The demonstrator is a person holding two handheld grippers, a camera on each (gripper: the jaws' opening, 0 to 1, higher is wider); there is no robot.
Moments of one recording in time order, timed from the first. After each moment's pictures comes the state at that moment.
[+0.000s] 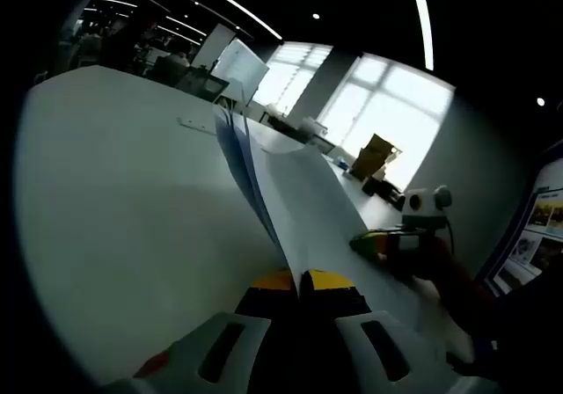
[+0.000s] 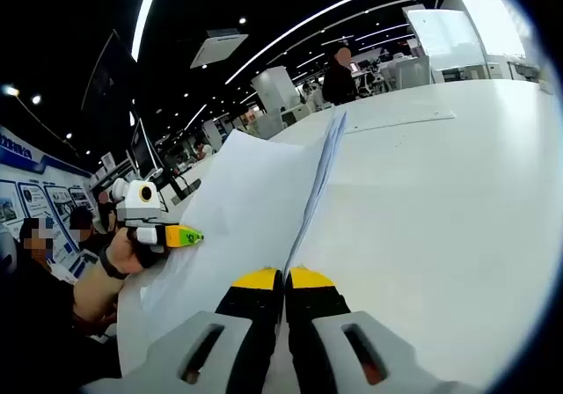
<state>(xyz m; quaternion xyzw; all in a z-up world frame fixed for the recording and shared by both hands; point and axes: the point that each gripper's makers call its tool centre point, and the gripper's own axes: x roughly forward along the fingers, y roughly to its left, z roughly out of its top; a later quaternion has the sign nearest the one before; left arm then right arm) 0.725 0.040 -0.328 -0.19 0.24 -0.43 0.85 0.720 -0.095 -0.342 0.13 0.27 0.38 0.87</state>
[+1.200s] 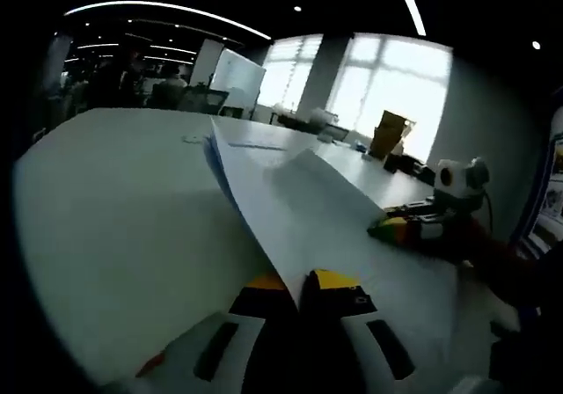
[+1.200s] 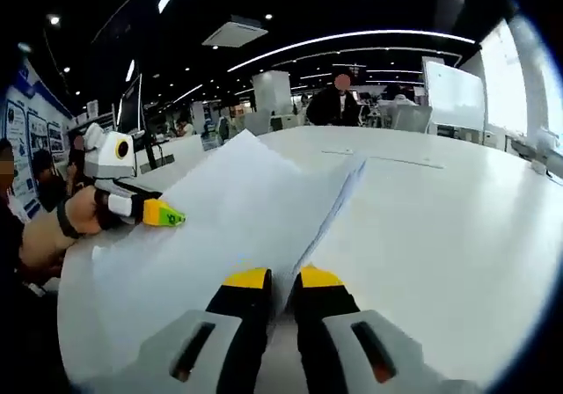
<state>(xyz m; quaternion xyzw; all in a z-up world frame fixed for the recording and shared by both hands) 0.730 0.039 -0.341 -0.07 0.21 -0.39 0.89 0.727 -0.098 -0.351 -0.03 0.20 0.33 0.92</state>
